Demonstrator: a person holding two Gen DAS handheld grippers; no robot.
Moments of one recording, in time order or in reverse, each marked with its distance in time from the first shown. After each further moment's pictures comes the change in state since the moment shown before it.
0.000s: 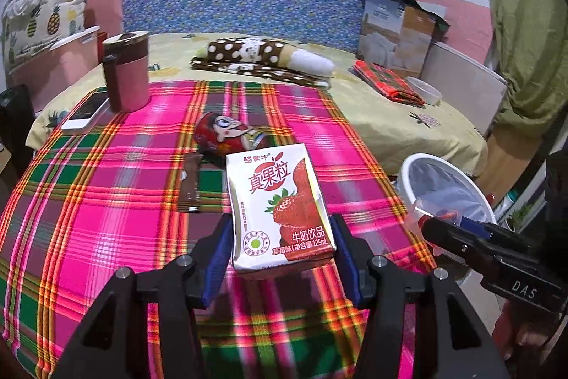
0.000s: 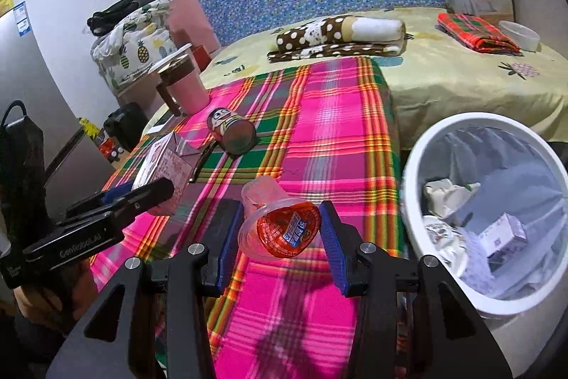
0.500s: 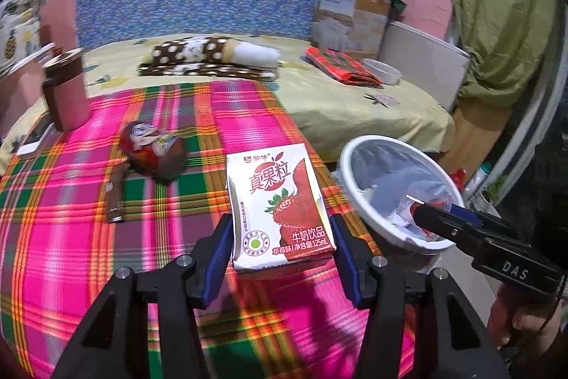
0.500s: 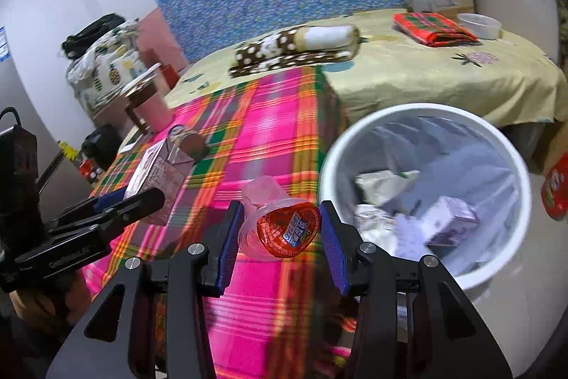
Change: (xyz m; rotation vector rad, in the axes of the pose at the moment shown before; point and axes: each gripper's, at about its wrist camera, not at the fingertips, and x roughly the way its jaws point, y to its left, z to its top) left arm 0.013 -0.066 0.001 0.114 0.033 -0.133; right arm -0.035 -0.052 -0.010 0.093 -0.052 -0.108
